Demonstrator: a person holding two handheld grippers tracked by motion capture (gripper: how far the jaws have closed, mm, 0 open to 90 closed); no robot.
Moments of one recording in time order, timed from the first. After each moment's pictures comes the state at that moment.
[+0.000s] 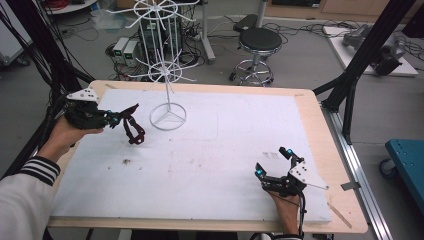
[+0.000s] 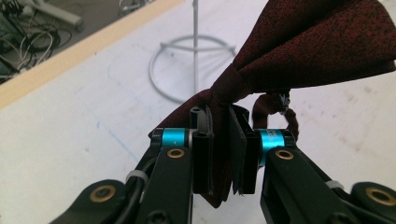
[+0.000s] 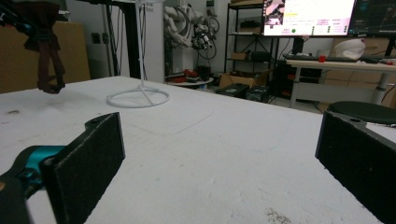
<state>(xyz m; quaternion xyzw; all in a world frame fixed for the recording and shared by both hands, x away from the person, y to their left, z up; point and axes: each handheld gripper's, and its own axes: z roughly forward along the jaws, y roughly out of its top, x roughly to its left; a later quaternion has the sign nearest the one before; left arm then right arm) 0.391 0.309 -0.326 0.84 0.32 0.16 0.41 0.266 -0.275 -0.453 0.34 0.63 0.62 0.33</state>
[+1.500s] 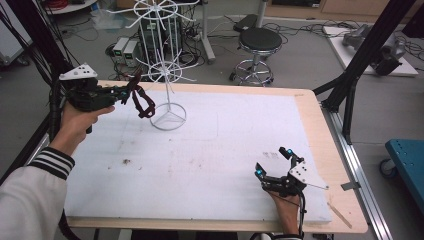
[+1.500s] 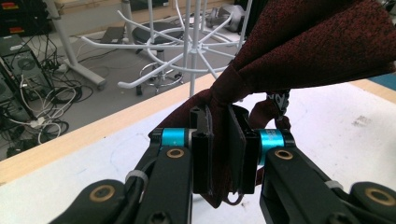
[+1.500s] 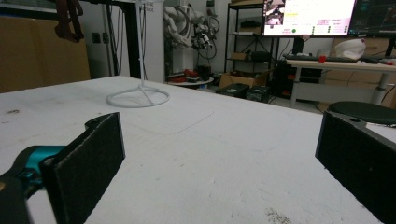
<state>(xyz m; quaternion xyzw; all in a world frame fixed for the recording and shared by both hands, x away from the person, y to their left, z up) 0.388 0.268 -0.270 0.74 0.36 0.21 0.52 0.266 -0.275 -0.454 0.34 0.63 0.62 0.33</state>
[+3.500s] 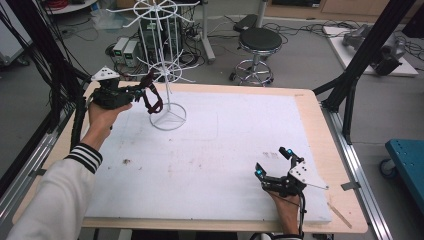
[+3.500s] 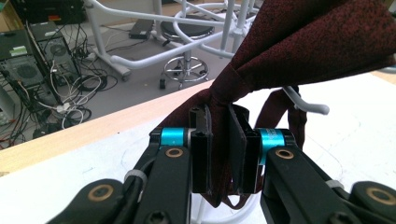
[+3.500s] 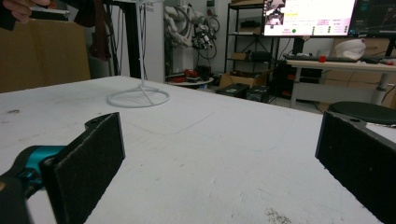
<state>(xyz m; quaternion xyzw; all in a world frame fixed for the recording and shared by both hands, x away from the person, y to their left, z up) 0.426 0.243 -0.308 0.73 0.41 0.25 0.50 0.266 -0.275 -0.454 0.34 0.63 0.61 0.33</state>
